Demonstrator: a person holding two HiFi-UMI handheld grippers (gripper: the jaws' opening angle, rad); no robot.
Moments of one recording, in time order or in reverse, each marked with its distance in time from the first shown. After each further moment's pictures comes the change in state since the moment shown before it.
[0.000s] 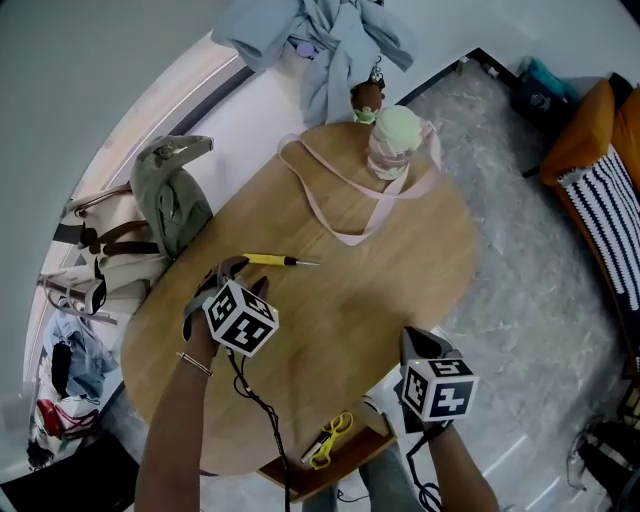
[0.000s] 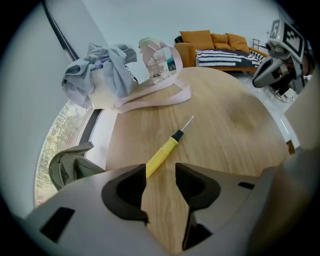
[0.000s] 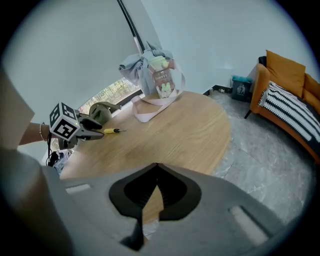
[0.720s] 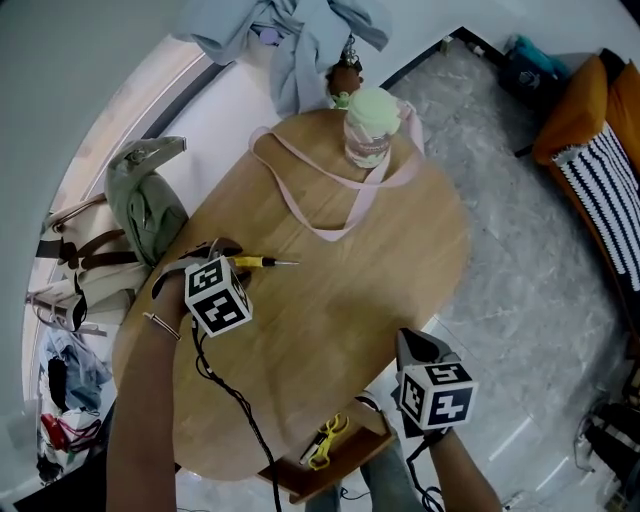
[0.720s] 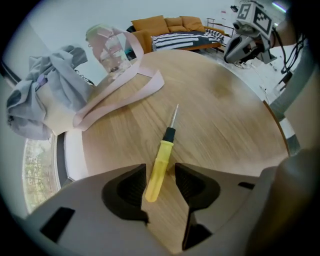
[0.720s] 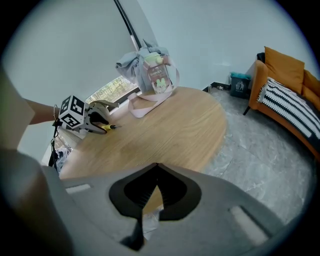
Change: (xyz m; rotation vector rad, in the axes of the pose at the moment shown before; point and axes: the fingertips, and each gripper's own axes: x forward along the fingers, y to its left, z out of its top) left arm 0.034 -0.008 0.014 0.443 0.088 -0.227; right arm 0.004 -0.015 -0.015 0.017 0.020 0.002
